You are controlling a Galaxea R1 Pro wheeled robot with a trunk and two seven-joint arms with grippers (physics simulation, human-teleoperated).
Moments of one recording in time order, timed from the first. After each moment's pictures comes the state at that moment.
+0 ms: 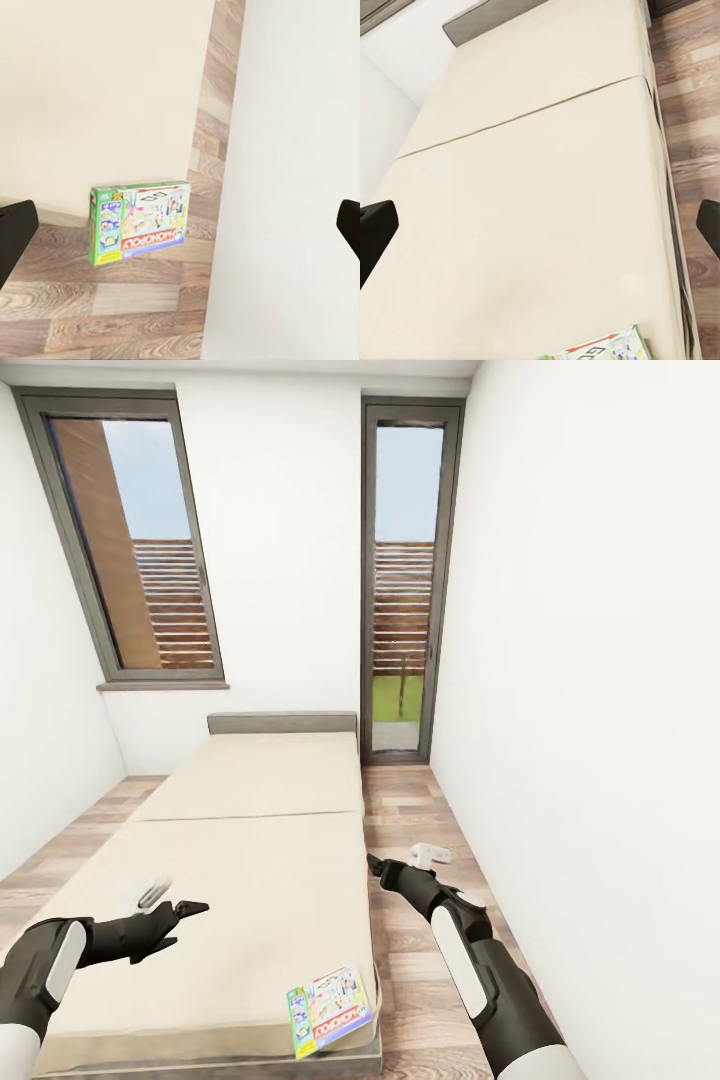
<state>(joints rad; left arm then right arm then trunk) -0.54 0.27 0.43 -0.79 0.20 1.00 -0.63 -0.46 0.17 0.14 -1.14 -0.38 0.44 0.00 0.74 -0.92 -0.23</state>
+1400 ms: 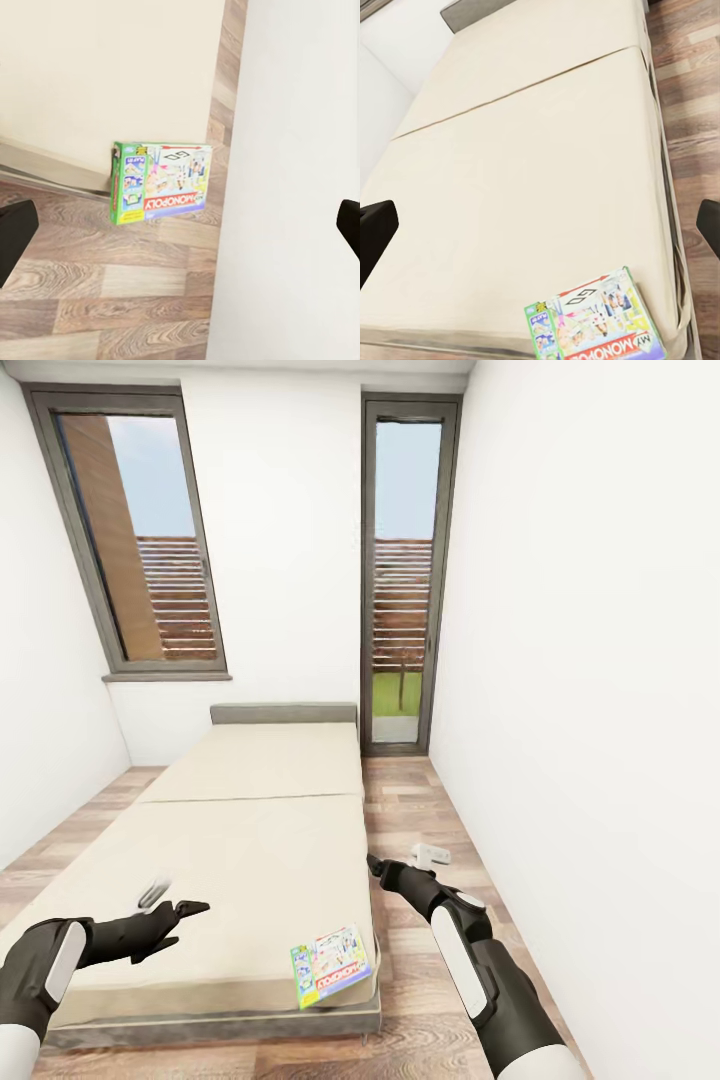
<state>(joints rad) -0.54 0.27 0.44 -0.79 0.20 1.00 -0.64 -0.46 0.17 0.14 -1.14 -0.38 0.44 0.00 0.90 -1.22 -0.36</state>
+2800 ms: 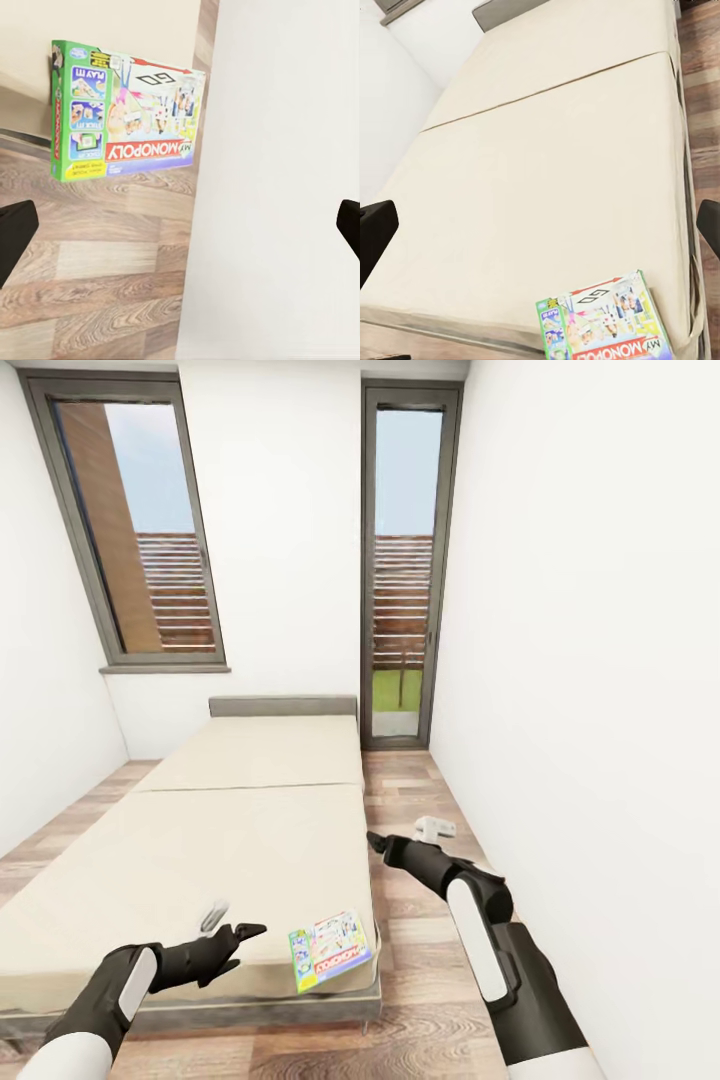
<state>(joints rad) -0.54 0.10 0.42 -0.62 0.19 0.84 -0.64 -0.46 0.17 0.12 -1.40 -0.38 0.69 0.01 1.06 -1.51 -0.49</state>
